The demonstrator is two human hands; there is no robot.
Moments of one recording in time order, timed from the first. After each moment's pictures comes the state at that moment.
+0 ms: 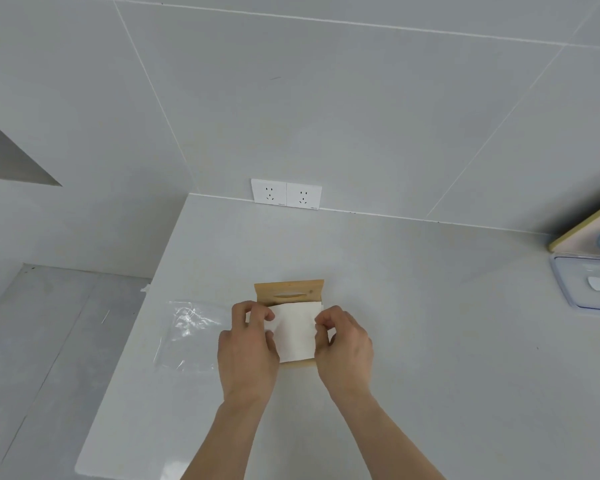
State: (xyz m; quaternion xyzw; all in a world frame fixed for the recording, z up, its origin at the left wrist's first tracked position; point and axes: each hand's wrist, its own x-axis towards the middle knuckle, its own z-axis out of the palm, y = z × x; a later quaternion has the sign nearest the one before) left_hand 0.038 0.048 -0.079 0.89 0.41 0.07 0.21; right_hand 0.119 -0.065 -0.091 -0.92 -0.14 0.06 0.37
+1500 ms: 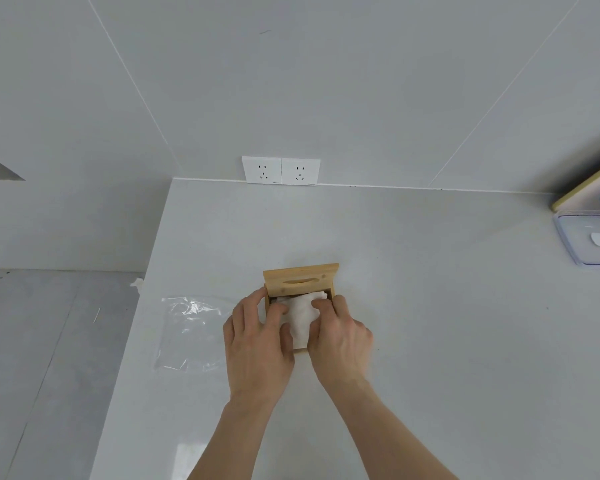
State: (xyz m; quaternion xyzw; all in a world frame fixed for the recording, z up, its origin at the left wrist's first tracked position) left_hand 0.023 0.066 -0.109 0.94 0.30 0.06 0.17; right_hand 0.097 -0.028 -0.104 -0.97 -0.18 0.00 0.17
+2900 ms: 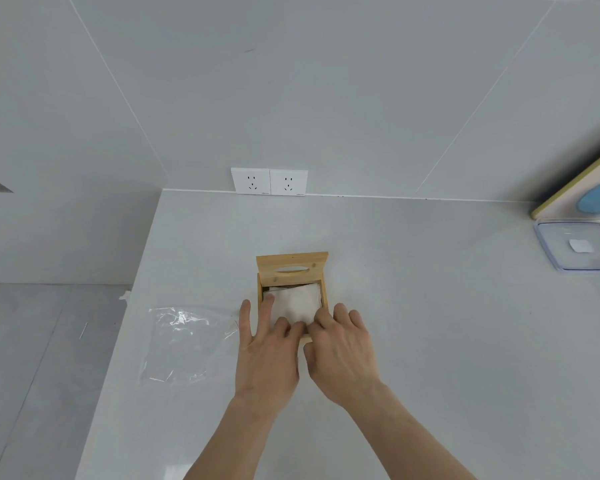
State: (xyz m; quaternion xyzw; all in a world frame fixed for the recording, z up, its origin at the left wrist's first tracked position) left_hand 0.038 0.051 -0.102 0.98 0.14 -0.07 0.08; right_hand 0.110 -0.064 -0.086 -0.92 -0.38 0.07 0.04
